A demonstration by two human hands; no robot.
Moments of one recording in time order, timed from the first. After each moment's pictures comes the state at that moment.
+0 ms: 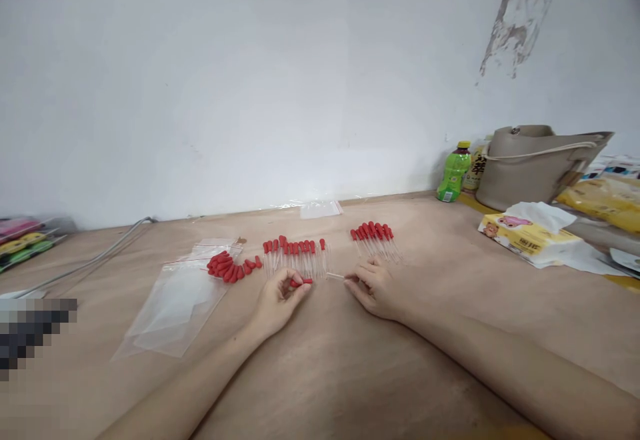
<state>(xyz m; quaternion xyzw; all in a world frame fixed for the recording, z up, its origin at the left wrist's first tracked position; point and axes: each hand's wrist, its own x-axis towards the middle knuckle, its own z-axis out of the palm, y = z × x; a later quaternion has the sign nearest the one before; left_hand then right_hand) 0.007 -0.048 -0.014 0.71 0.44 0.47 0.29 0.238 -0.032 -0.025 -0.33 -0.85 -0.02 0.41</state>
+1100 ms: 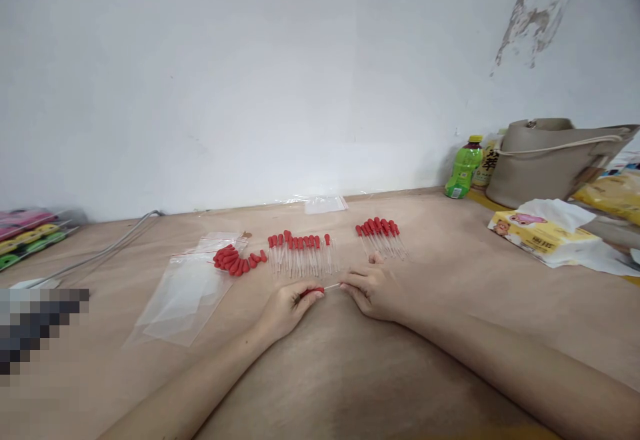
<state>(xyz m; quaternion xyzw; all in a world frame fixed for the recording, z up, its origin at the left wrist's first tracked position) 0.010 -0.063 -0.009 0.82 0.41 0.34 0.18 0.225 -0.042 -0.014 -0.32 -0.89 -0.05 0.32</state>
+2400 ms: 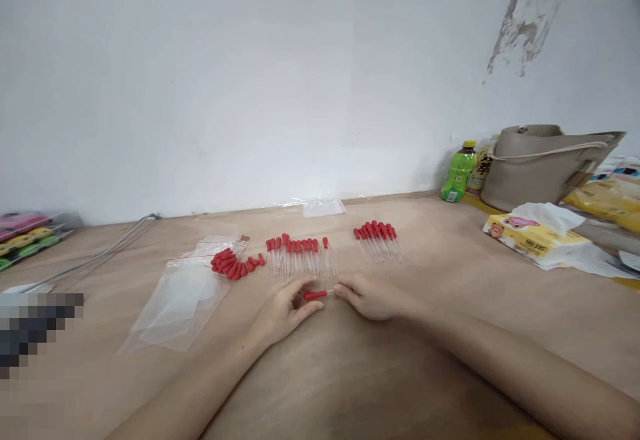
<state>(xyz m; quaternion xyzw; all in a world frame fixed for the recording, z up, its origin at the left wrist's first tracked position) 0.002 -0.061 -0.008 0.84 0.41 0.35 0.09 0.218 -0.041 0.006 -0.36 -0.89 0.17 0.22</state>
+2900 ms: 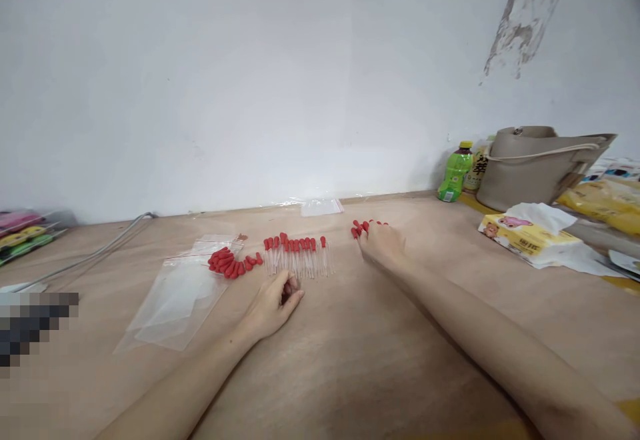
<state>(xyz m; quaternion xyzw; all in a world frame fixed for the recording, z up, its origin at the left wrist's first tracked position) -0.009 -0.056 -0.007 0.82 0.46 0.32 0.11 0.241 0.031 0.018 -0.72 -0.66 -0.05 0.22</state>
